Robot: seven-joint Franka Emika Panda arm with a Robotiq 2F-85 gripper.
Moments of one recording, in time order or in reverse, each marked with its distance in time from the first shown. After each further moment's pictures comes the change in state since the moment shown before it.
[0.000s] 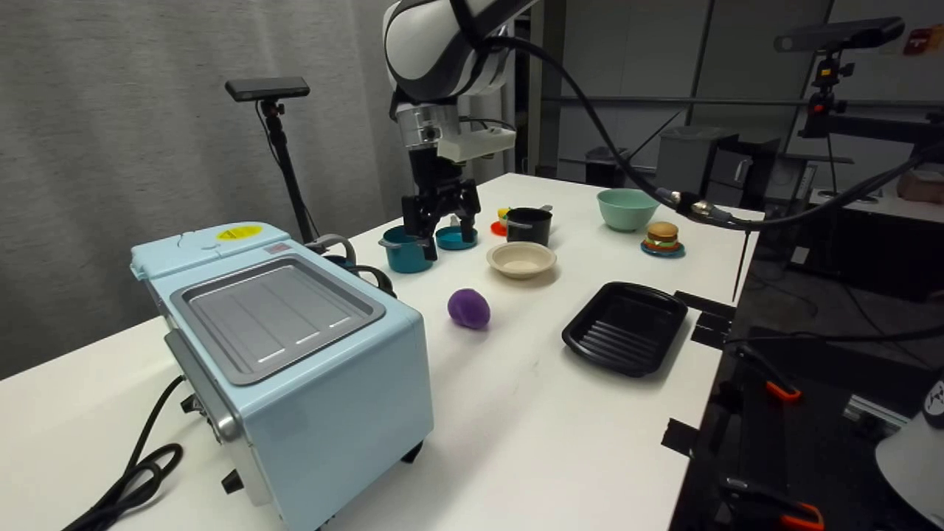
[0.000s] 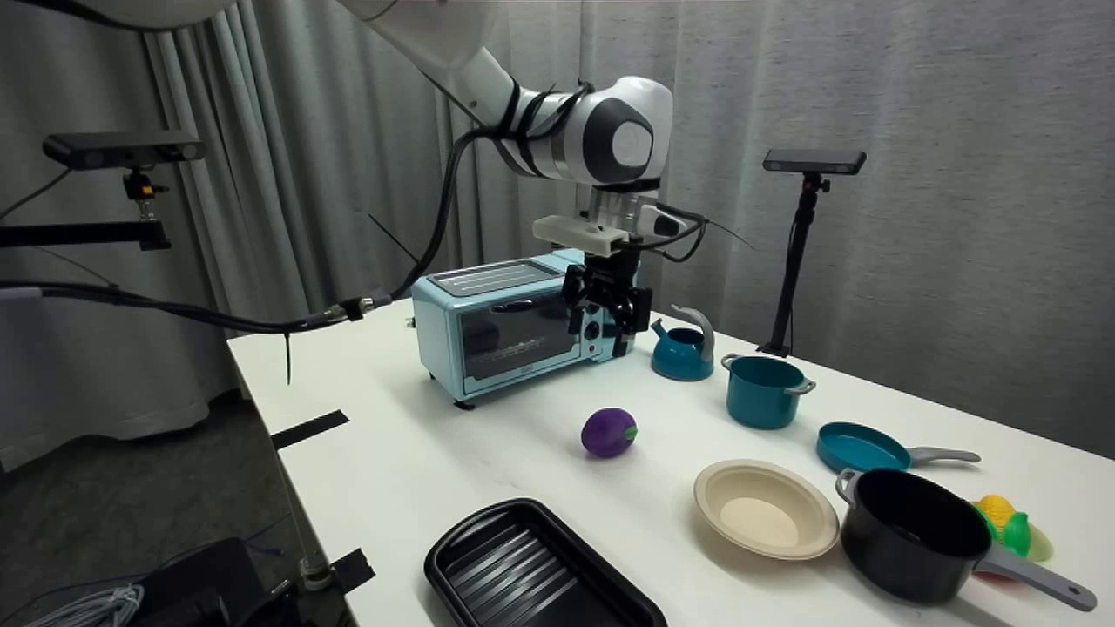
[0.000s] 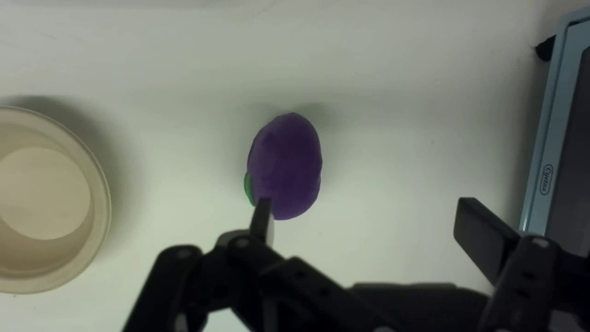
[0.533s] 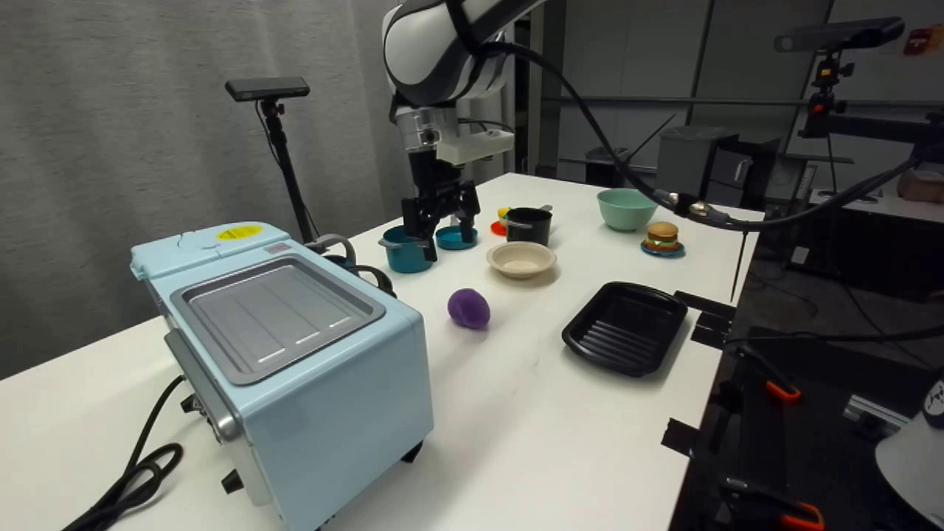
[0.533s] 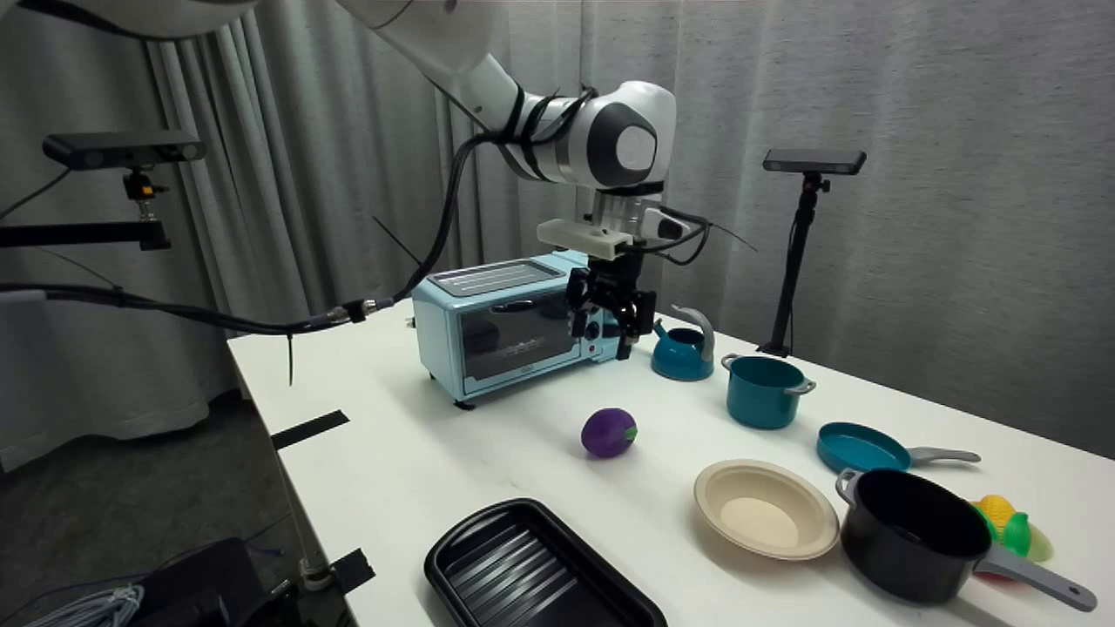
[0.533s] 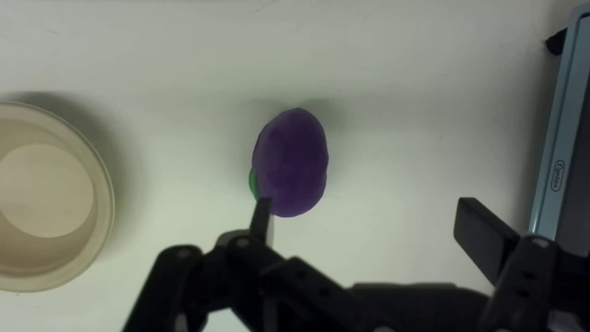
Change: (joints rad) arm -0.001 0.017 -0.005 0.017 -0.004 -0.003 0.000
